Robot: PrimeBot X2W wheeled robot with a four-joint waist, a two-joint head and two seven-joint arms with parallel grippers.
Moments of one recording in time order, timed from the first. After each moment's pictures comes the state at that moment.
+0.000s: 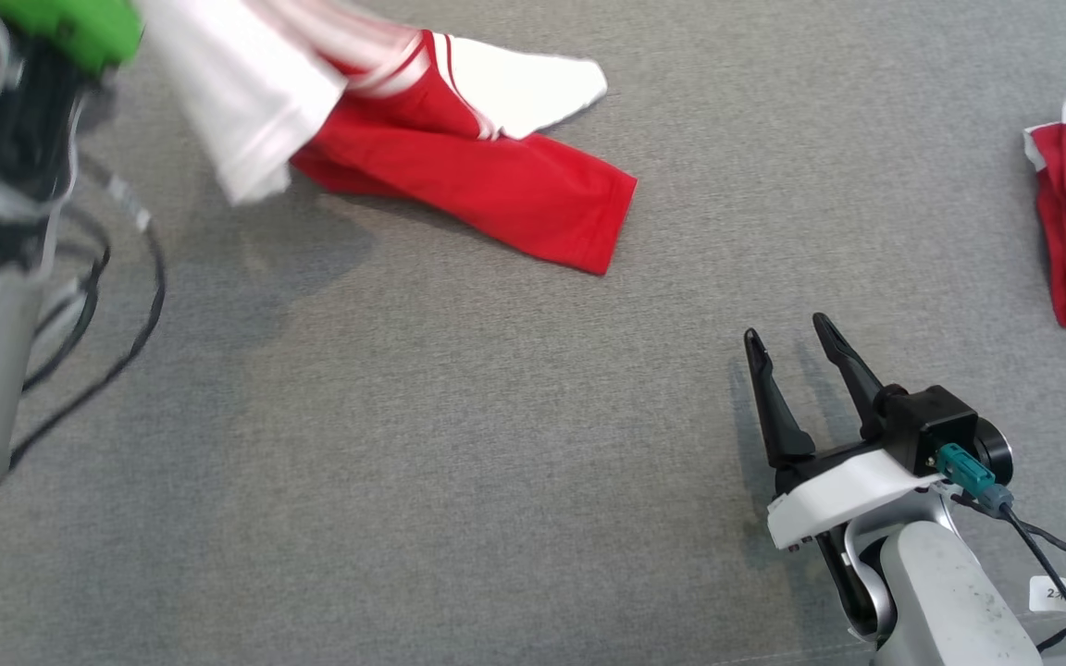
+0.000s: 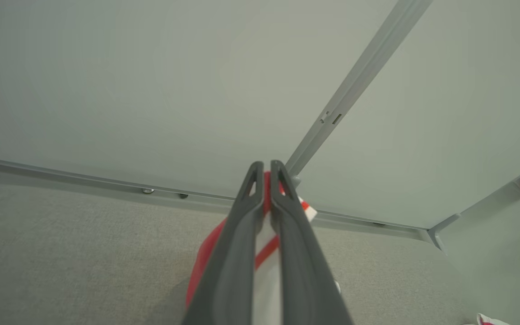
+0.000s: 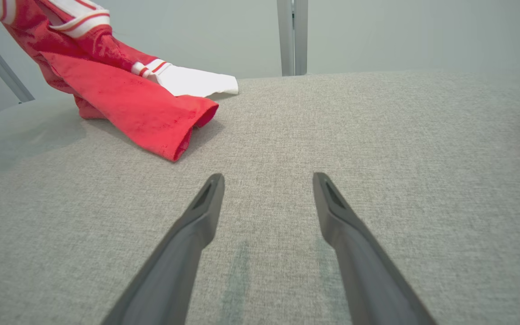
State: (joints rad) left arm -1.02 0.46 -0.45 0.26 -1.06 0.32 0.28; right arm -0.23 -0.05 0.12 0.27 0.13 0.13 -0.26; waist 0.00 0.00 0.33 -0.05
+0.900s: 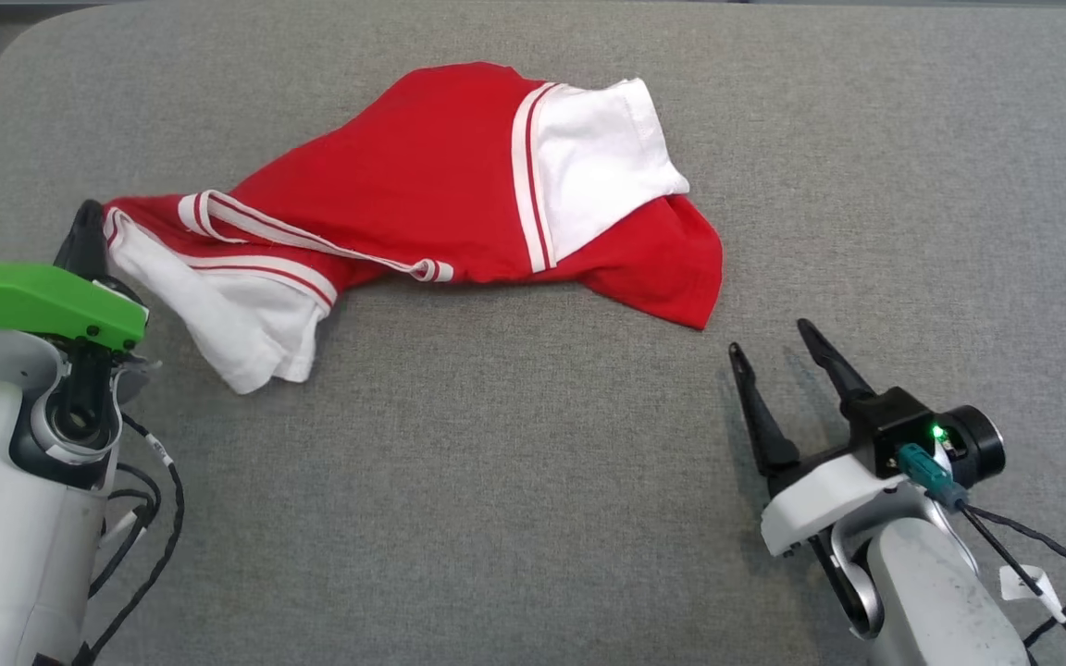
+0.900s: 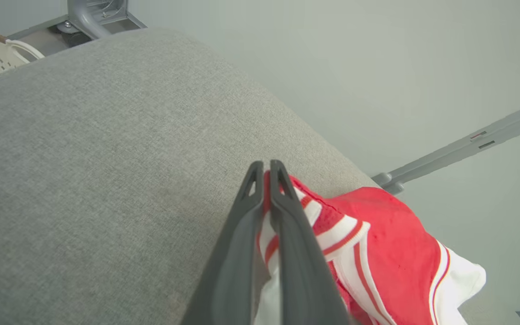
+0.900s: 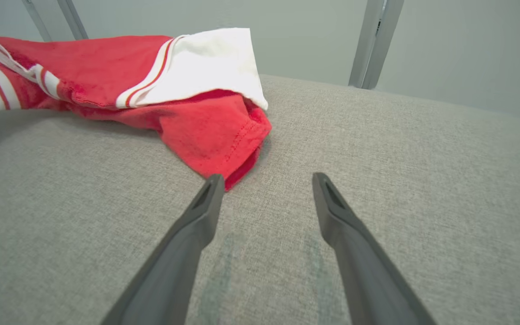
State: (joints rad) left arm -0.62 0.39 -0.29 0.50 -1.22 0.14 -0.01; right arm -0.24 -0.06 0.12 0.31 -0.01 0.13 -0.26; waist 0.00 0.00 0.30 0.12
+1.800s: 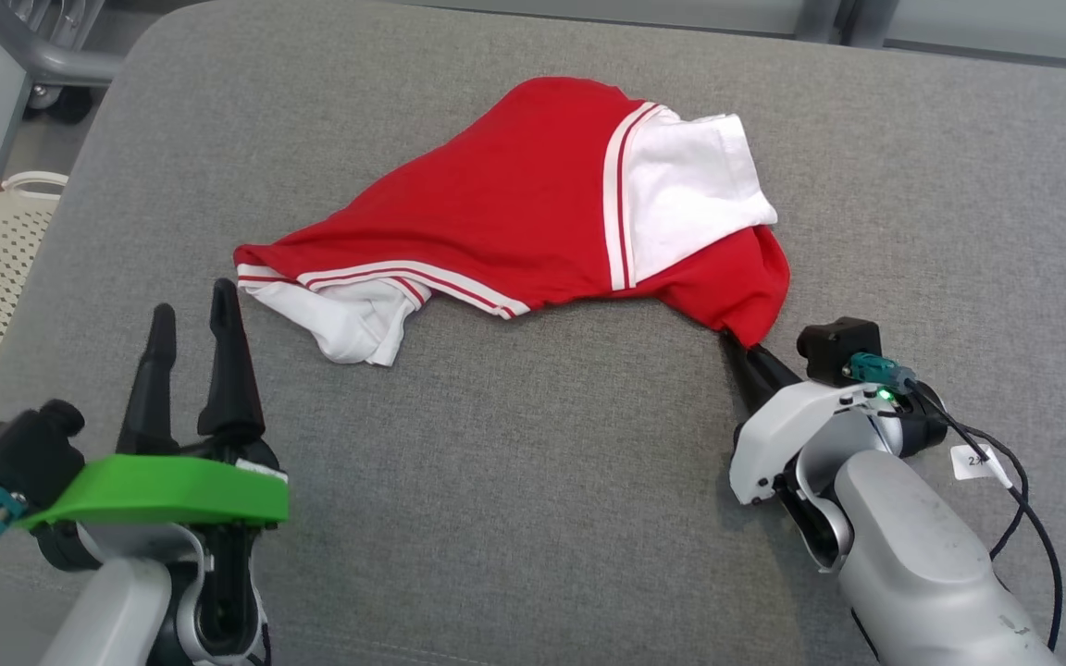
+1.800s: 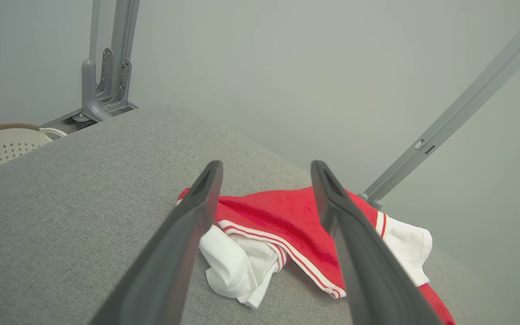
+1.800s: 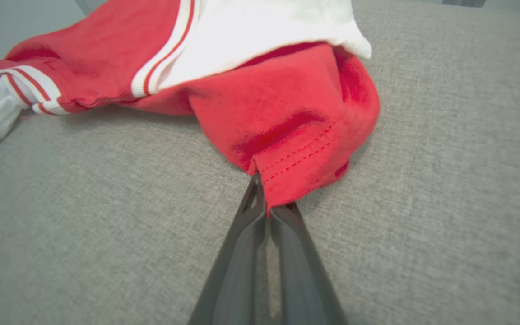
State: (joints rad) left arm -0.23 0.38 -0.37 -0.09 -0.98 0.28 -0.25; right arm -0.52 -0.07 0.26 0.74 0.22 0.13 -0.14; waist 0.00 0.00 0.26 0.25
